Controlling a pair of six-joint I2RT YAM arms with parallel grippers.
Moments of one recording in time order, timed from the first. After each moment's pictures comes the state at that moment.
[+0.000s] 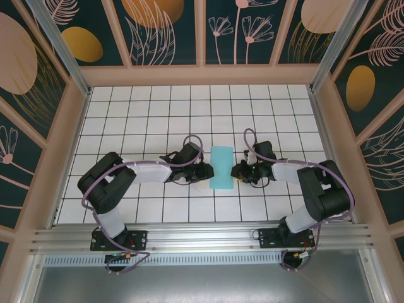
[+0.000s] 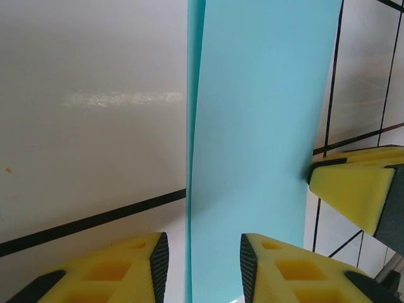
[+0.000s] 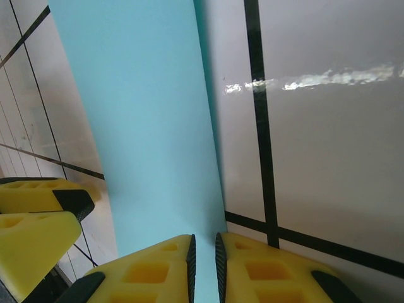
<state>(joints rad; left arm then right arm) -0.81 1.77 0.86 0.00 0.30 -0.99 0.34 1.53 0.54 -0.07 -0.61 0.66</state>
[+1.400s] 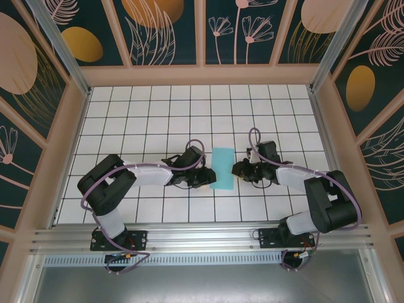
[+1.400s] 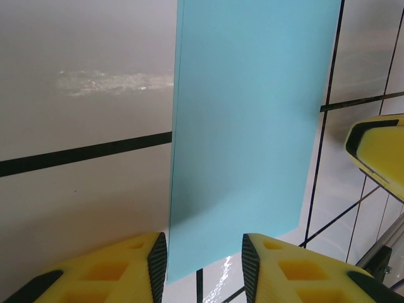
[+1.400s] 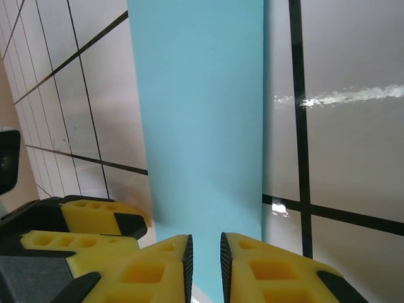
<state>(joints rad) -0.86 1.76 0.84 -0.01 0.33 -1.03 0.33 1.42 0.50 -0.05 -0.63 0.70</state>
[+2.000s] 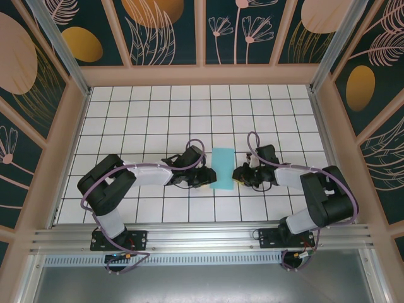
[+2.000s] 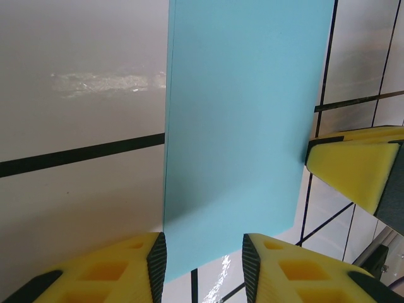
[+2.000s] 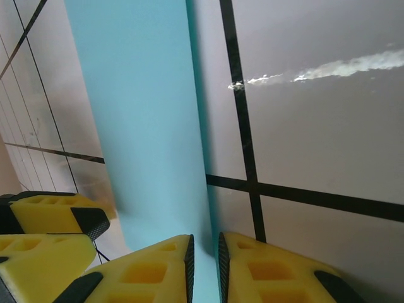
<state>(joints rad) -0.86 1.76 0.85 -0.01 0.33 -1.03 0.33 1.47 0.47 -0.05 -0.63 0.70</state>
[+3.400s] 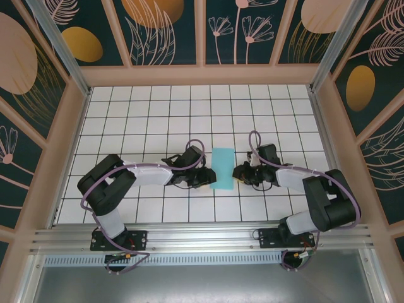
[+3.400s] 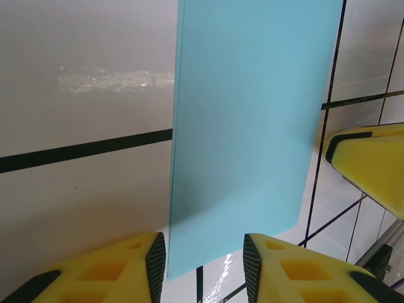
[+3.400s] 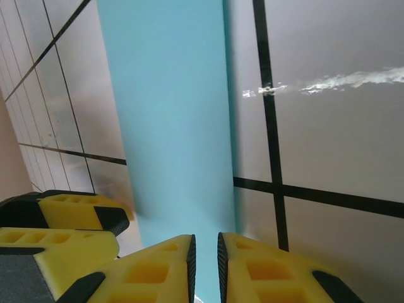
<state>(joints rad) -0.86 1.76 0.85 -0.03 0.33 -1.03 0.32 1.44 0.46 -0.03 -0.64 0.71</state>
